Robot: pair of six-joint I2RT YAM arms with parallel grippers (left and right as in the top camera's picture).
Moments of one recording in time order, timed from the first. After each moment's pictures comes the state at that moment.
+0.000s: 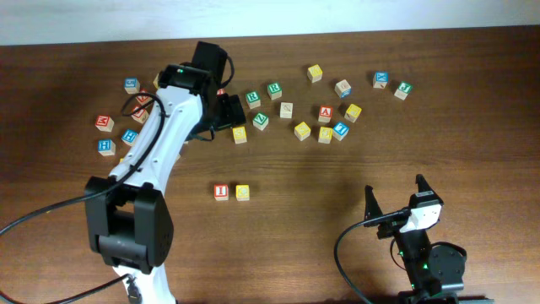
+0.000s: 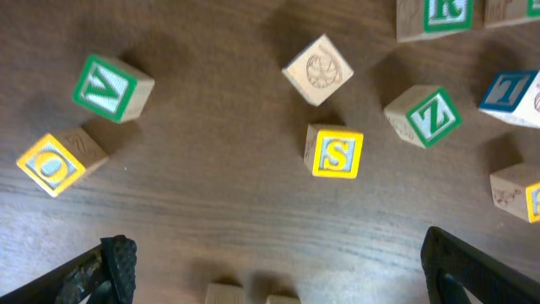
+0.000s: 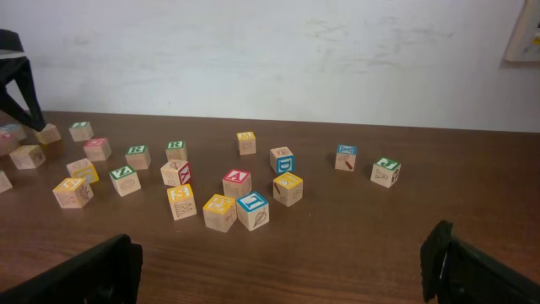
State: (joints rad) left arm -0.28 2.00 1.77 -1.10 -0.05 -0.53; right arm 0.03 0.02 0.01 -0.06 -0.13 0.03
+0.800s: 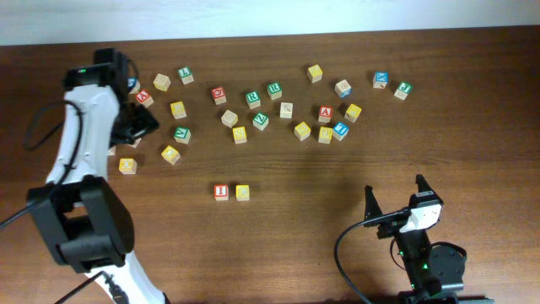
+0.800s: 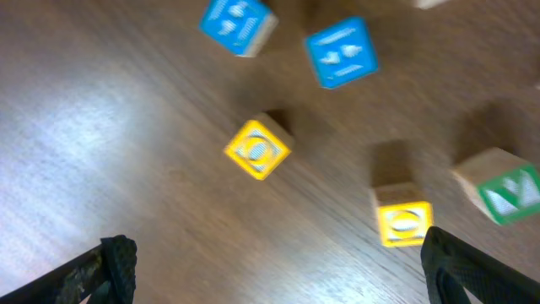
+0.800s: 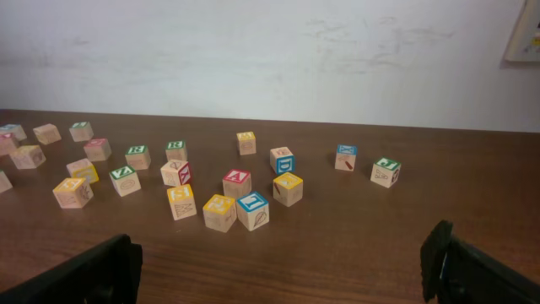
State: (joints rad) left arm 0.12 2.00 1.77 -1.28 -0.23 -0.52; right arm 0.03 0.01 0.01 -0.06 -0.13 0.03
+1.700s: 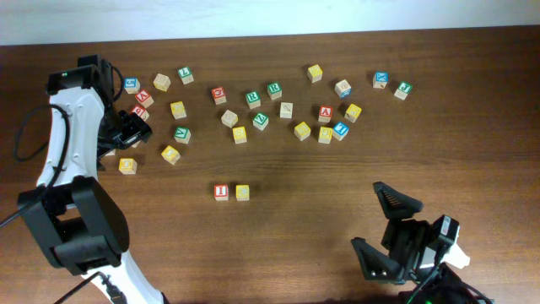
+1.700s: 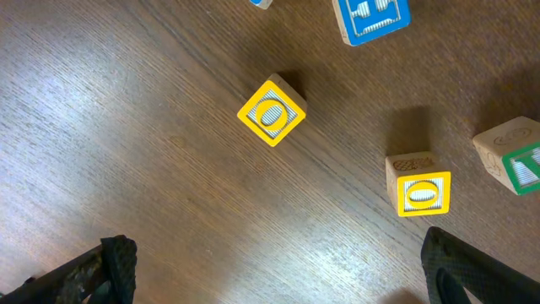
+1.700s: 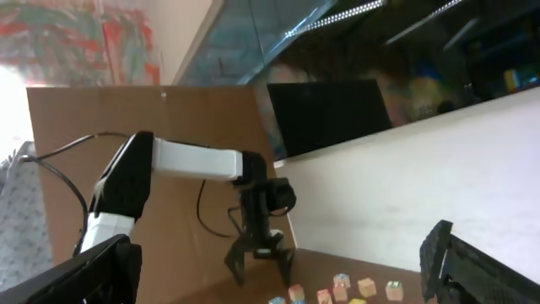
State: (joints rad) left arm 0.19 2.00 1.77 -1.36 -0.15 -0.52; right arm 0.03 0.02 0.02 0.71 -0.75 0.79
